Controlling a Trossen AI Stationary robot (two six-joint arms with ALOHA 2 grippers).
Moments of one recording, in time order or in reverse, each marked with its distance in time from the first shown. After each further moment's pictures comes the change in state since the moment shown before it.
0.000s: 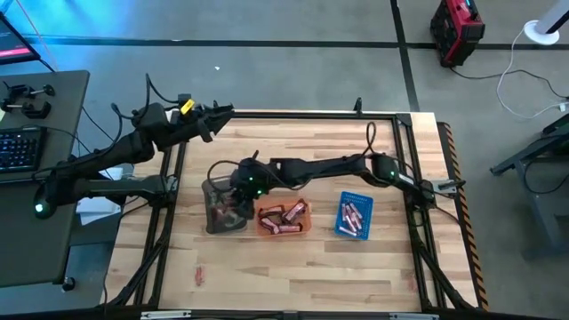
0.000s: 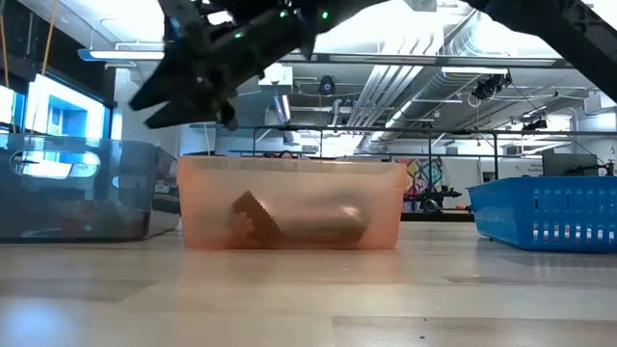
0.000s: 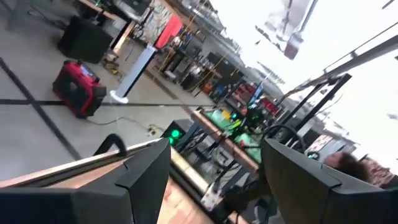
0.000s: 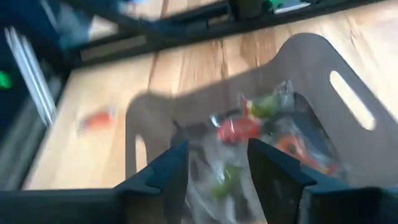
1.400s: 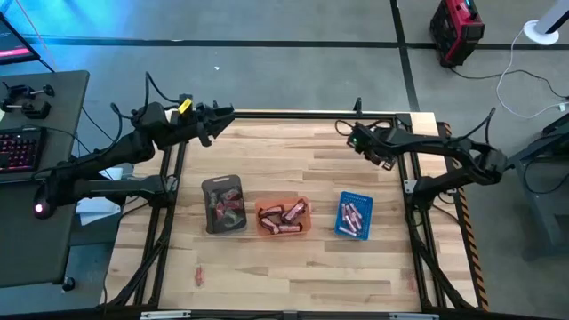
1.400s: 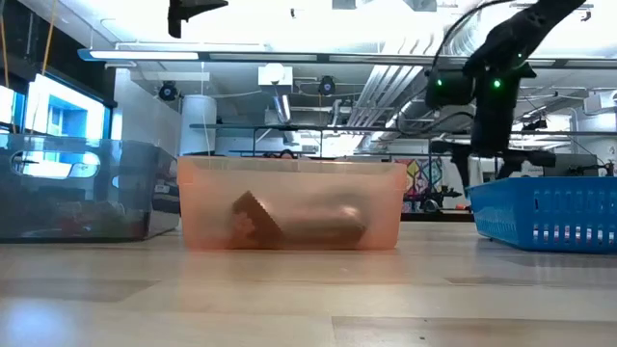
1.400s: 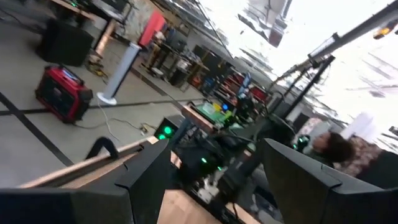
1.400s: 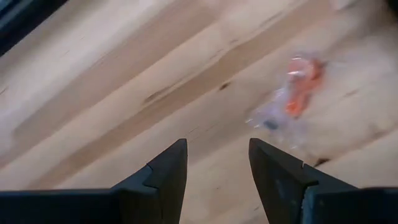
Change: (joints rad) left arm 0.011 0.006 0.000 0.024 0.079 0.070; right arm -0.551 -1.017 -1.330 -0.367 0.545 1.306
